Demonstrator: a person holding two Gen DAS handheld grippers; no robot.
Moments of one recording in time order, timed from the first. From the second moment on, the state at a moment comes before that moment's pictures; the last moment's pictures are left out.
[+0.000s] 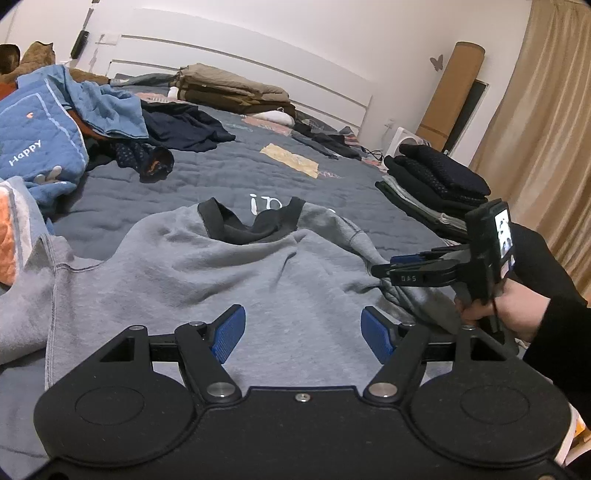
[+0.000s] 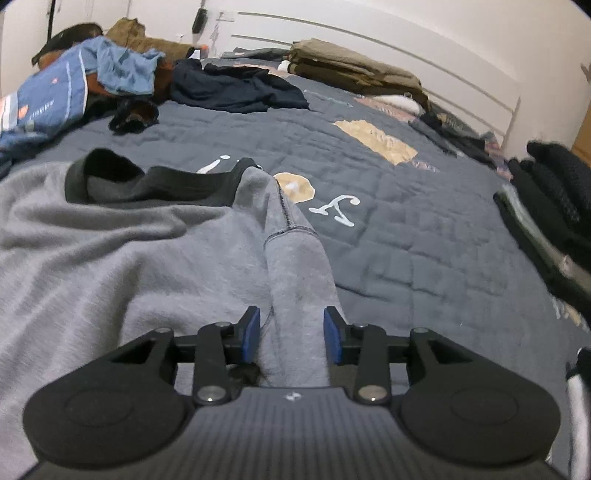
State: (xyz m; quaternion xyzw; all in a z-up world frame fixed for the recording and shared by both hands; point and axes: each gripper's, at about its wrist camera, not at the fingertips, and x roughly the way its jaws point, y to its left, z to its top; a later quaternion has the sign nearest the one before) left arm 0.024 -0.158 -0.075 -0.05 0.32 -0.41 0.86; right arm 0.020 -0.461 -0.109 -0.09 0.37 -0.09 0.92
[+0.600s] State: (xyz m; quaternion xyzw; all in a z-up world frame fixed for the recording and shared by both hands) left arm 0.030 -0.157 -0.080 -0.06 0.33 -0.40 0.85; right arm 0.042 -0.533 -0.078 0.00 0.31 -0.20 0.93
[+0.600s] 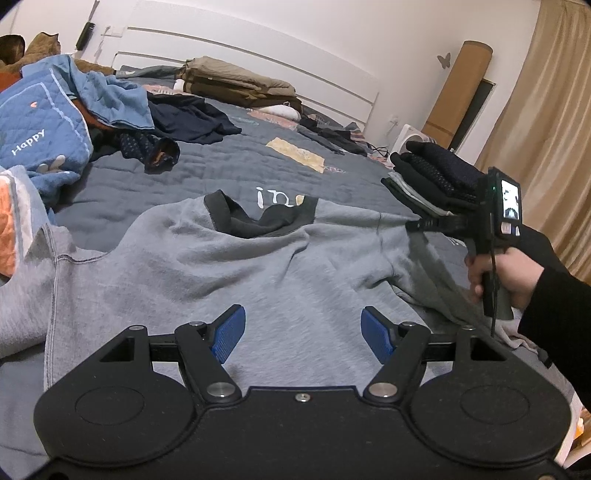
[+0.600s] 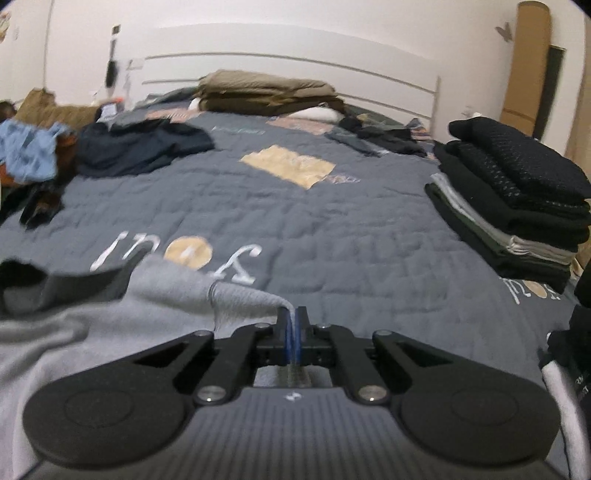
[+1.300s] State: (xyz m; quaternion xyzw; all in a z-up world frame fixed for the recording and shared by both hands) left arm 0.009 -0.175 -0.074 -0.06 0.32 -0.46 0.83; right arm -0.024 -0.530 -0.051 0.02 0.33 -0.17 0.93
